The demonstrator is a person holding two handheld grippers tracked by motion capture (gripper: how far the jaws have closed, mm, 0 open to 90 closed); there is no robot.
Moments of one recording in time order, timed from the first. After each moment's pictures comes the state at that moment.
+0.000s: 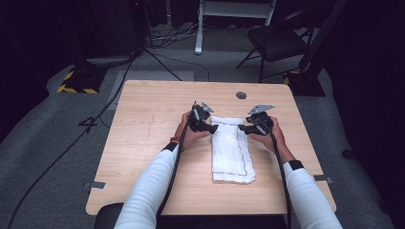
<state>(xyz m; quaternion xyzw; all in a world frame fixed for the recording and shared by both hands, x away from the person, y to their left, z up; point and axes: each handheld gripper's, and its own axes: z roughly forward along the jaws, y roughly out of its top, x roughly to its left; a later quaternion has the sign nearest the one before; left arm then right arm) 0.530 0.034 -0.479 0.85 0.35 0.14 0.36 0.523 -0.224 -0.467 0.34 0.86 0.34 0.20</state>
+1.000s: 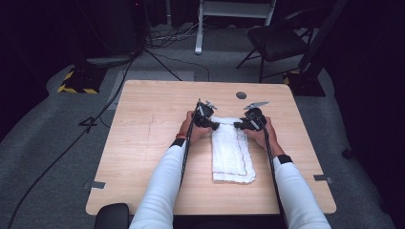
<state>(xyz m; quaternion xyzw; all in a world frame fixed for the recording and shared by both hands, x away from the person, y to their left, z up) 0.556 0.018 -0.491 0.87 0.36 0.11 0.33 0.554 -0.213 -0.490 0.40 0.84 0.34 0.13</state>
